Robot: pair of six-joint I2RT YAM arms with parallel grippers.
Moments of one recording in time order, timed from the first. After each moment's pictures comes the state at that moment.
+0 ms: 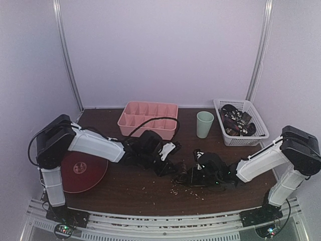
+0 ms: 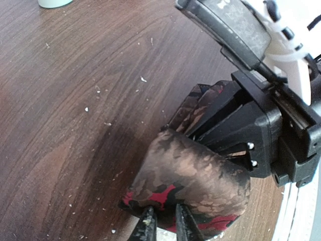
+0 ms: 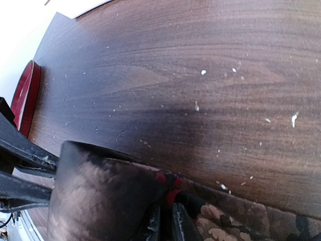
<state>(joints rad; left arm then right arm) -1.00 1.94 1.13 0.07 0.35 -0.16 0.99 1.61 0.52 0.38 0.13 0.89</state>
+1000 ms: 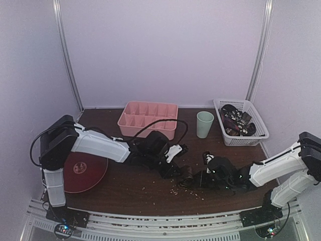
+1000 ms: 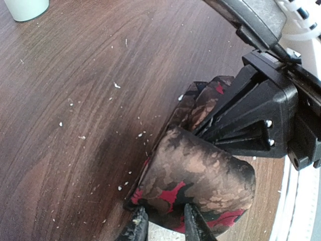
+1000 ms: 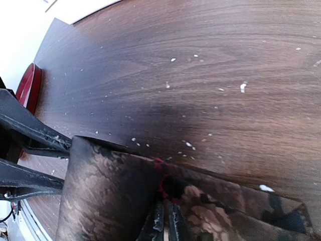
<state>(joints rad) -1.04 1.98 1.21 0.00 0.34 -0.10 1.03 1.42 0.40 0.29 0.20 0.93</state>
